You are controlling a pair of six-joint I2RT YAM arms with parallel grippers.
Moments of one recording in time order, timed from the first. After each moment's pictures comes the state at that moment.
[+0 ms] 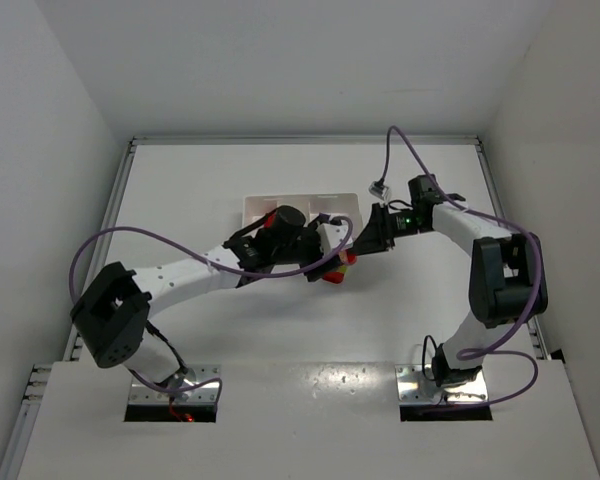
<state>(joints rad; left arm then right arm) -0.84 1.50 0.99 0.01 0.29 0.38 0.10 1.70 1.03 -0.57 -1.26 -0.03</state>
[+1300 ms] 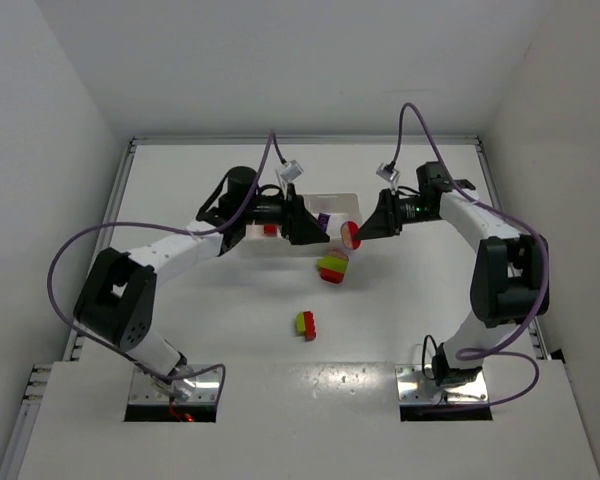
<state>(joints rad) -0.50 1.55 1.00 0.30 0.91 -0.40 0.06 1.70 1.16 -0.75 -1.41 -0.28</state>
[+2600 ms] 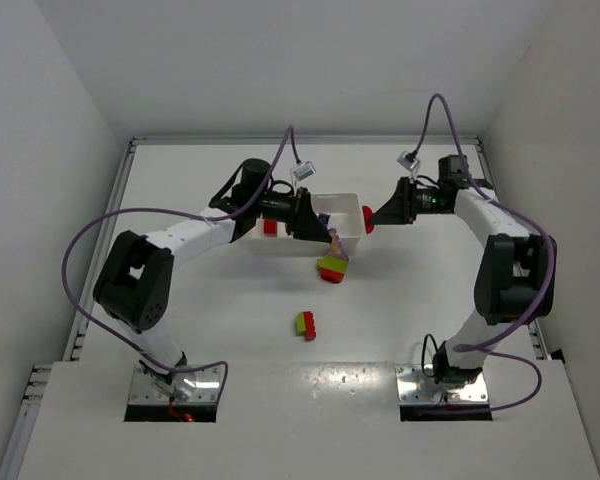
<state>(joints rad) -0.50 1.71 1.16 0.19 1.08 -0.41 -0.03 1.71 1.18 -0.61 -1.44 -0.17</state>
